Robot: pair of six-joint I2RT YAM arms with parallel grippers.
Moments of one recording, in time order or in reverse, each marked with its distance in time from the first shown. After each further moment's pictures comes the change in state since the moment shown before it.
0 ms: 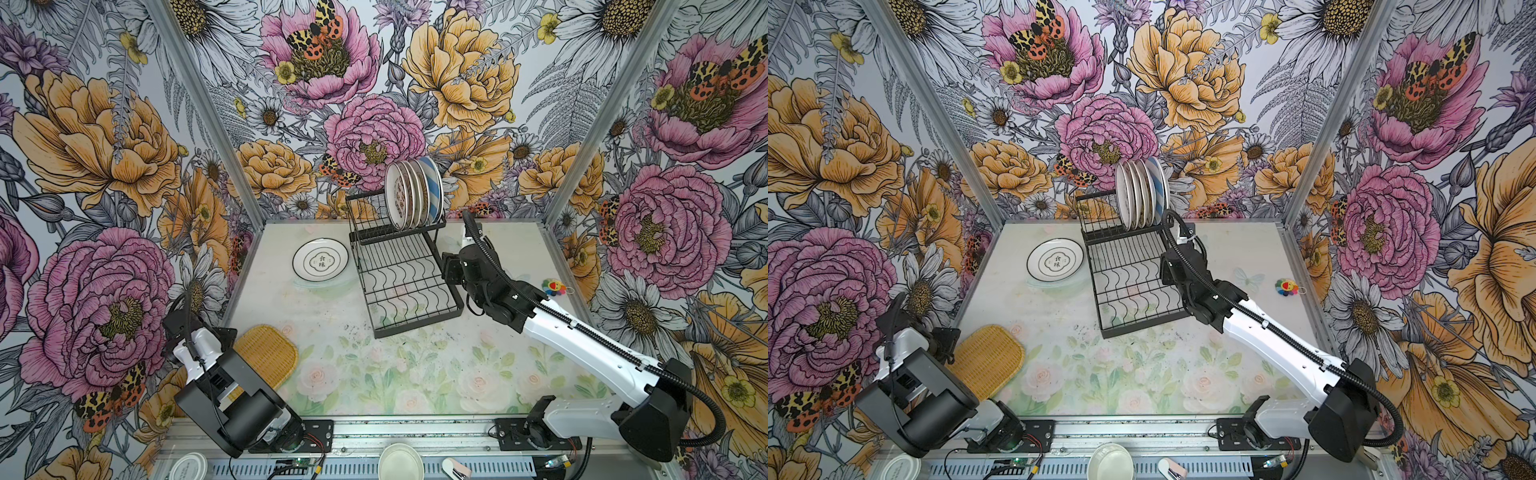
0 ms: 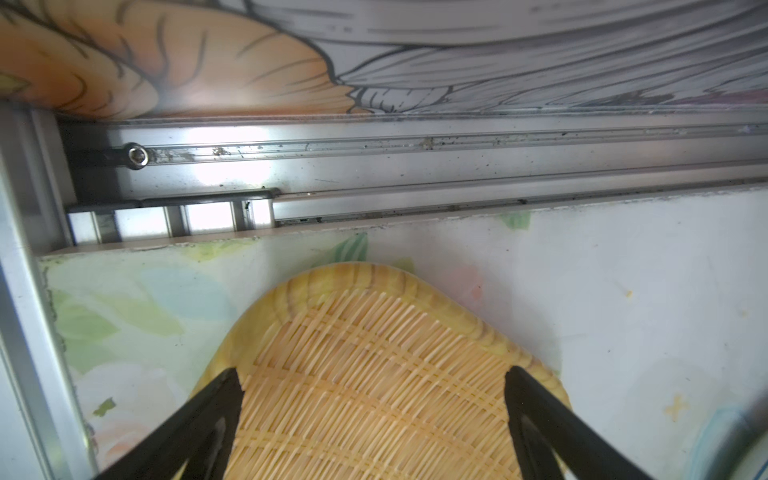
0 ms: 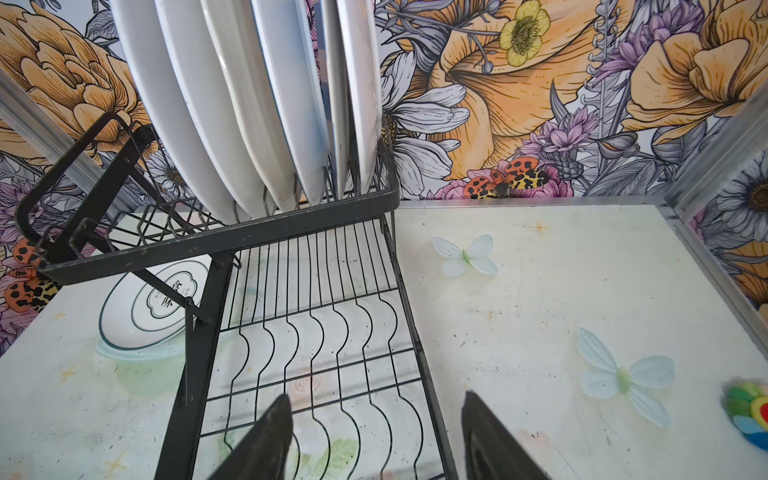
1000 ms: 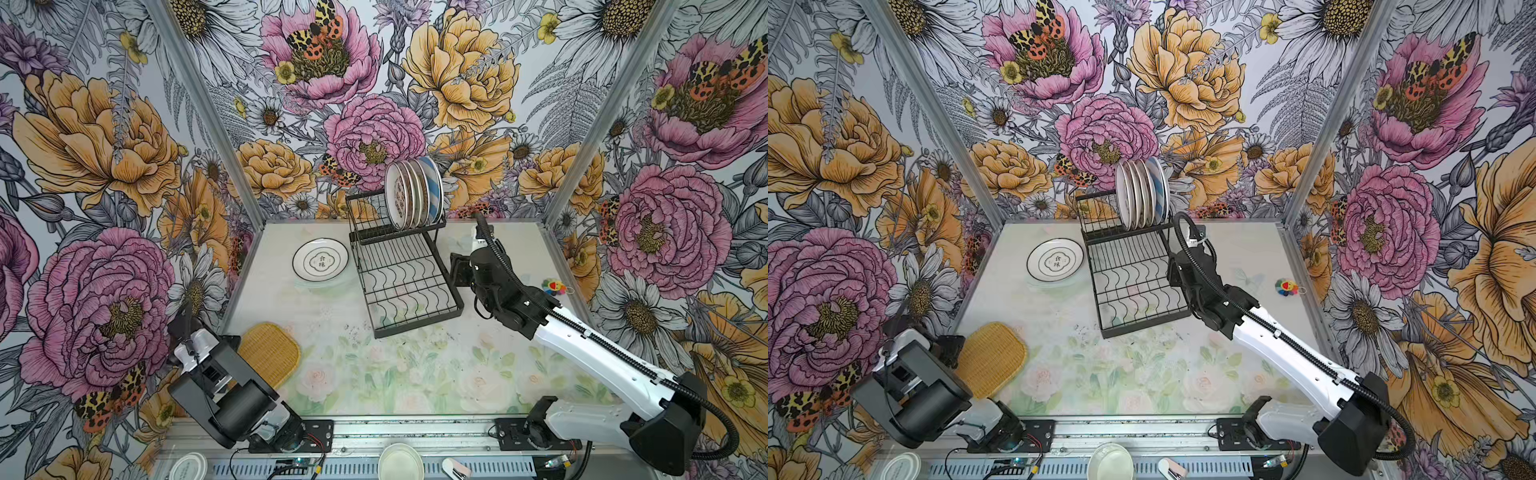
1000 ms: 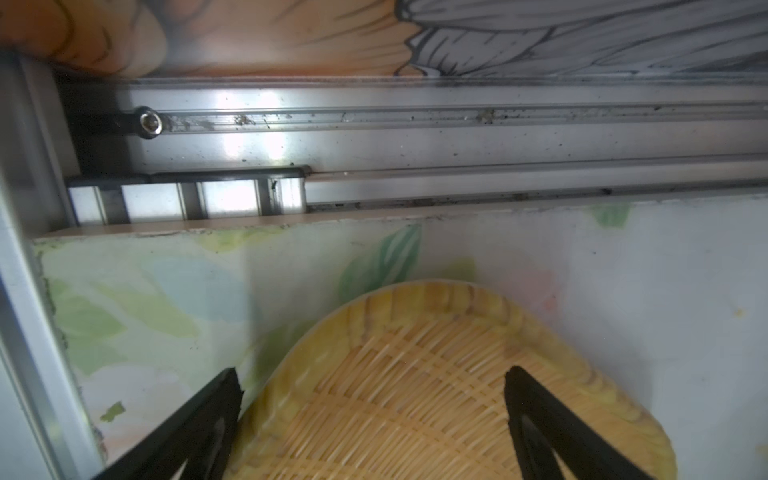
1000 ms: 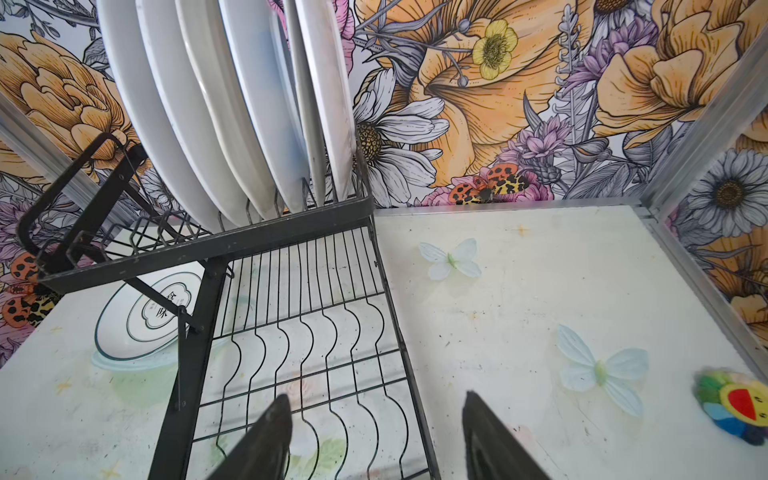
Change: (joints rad) left arm -0.013 0.069 -0.025 0.014 0.002 0.004; right arm -0.019 -0.080 -0.048 0.000 0.016 0.000
